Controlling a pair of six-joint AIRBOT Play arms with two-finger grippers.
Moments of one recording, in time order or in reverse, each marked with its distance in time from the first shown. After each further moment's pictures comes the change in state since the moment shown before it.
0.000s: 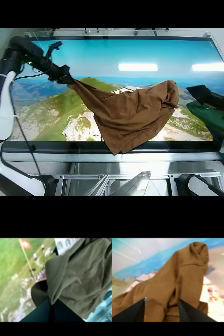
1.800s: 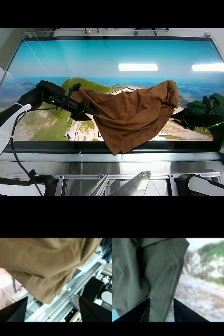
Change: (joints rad) left arm -0.148 0.203 -0.731 -0.289 -0.221 0.025; right arm 0.012 -0.201 -0.101 -0.257 0.213 0.282
